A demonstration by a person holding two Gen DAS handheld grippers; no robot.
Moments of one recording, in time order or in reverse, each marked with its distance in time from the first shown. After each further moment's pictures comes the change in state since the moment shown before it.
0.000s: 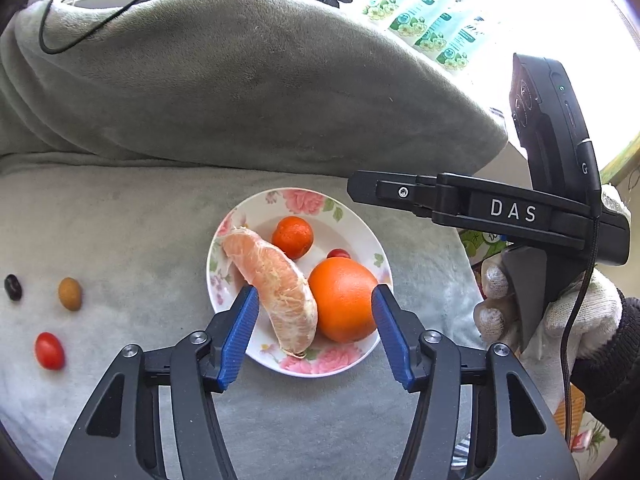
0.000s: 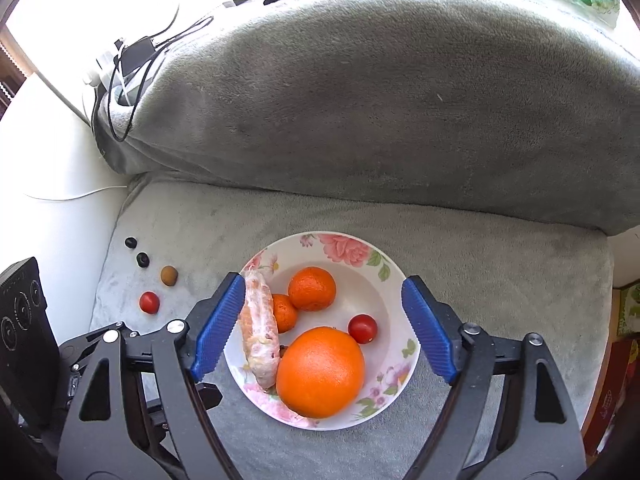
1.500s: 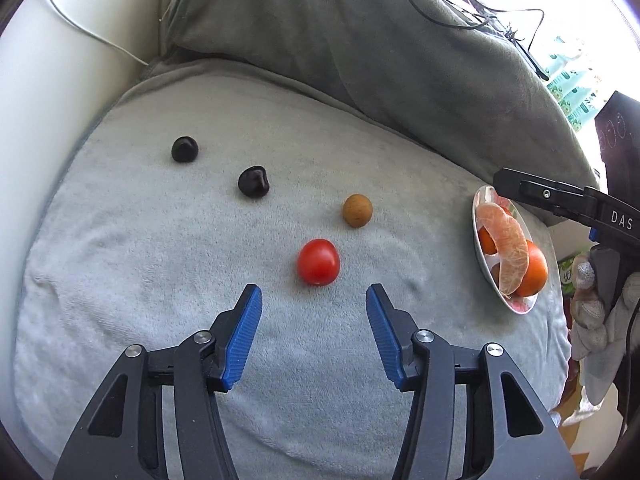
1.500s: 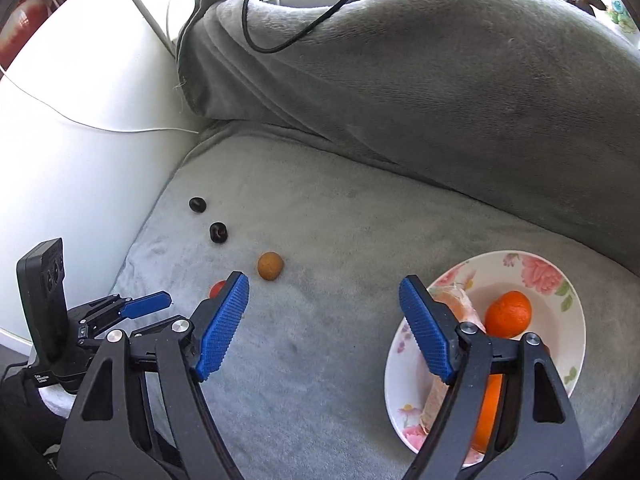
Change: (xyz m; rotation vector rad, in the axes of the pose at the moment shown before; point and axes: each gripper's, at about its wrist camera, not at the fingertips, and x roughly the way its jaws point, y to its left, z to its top) left arm -0.080 0.178 -0.082 -0.257 -0.042 0.241; right arm 0.072 0.158 -0.009 -0.236 0.070 0.120
